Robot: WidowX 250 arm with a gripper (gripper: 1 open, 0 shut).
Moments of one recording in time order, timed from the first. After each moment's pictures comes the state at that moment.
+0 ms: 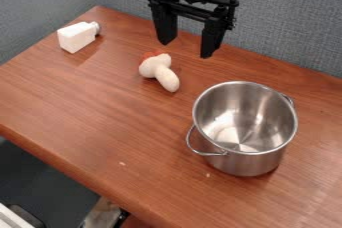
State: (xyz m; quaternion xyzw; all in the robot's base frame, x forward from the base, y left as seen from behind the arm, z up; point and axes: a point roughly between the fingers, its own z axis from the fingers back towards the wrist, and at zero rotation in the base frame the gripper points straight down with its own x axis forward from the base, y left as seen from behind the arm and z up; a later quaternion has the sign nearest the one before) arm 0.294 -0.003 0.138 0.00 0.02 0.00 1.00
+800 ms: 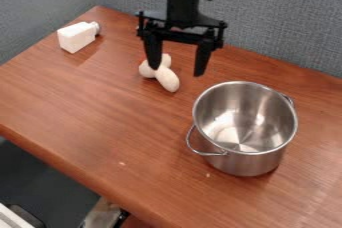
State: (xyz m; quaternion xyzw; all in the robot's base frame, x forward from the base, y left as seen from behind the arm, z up) arm 0.295 0.020 0.098 0.01 0.06 0.19 0.98
